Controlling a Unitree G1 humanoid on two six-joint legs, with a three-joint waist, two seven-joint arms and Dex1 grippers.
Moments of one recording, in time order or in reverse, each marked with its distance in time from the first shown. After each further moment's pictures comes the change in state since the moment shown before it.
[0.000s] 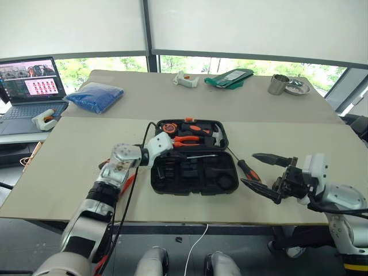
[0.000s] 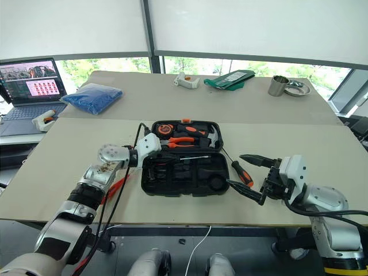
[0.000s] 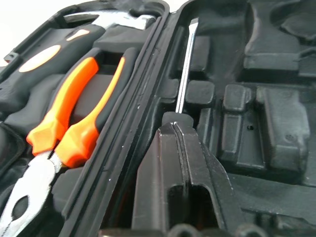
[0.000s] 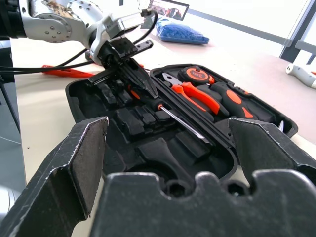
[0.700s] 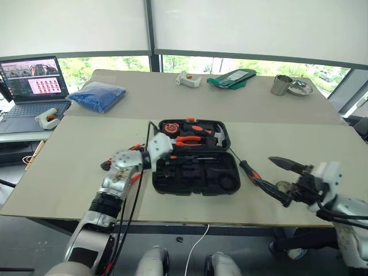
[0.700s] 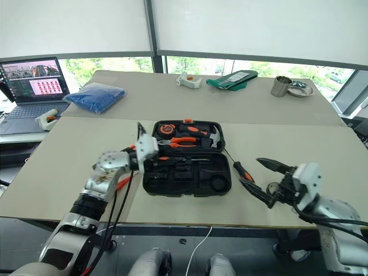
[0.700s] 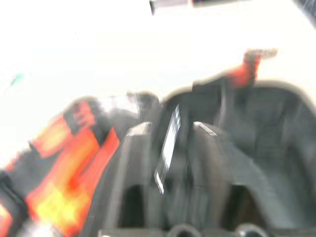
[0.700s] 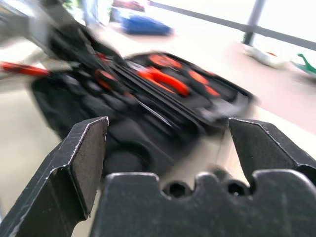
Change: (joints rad) left arm 0.121 0.029 0.171 -0.216 -0.305 -0.182 -0.146; right arm 0.201 0.007 -0.160 0.015 -0.057 -0.024 -0.109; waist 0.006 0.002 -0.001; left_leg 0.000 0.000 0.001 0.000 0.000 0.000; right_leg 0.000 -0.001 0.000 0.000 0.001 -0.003
